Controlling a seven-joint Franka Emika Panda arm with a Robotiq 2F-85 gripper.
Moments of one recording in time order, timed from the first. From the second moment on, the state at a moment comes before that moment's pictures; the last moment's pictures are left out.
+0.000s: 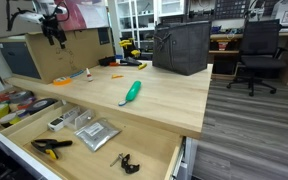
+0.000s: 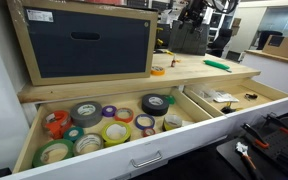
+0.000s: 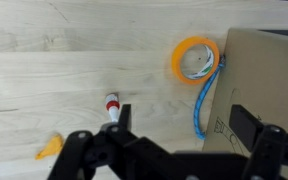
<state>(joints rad) 0.07 0.28 0.07 -1.60 0.19 2.02 0.06</state>
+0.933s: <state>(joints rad) 0.10 0.52 0.10 -1.32 0.15 1.77 -0.01</state>
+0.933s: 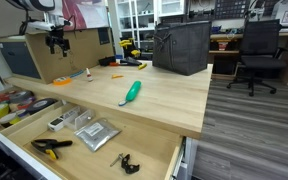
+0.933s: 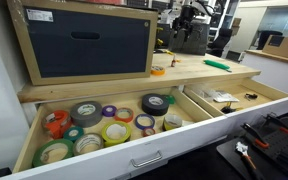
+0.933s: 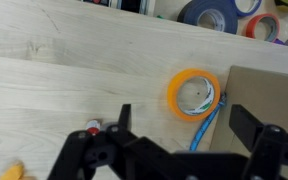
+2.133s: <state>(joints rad) 0.20 0.69 0.10 -1.28 -0.04 1.84 -0.02</state>
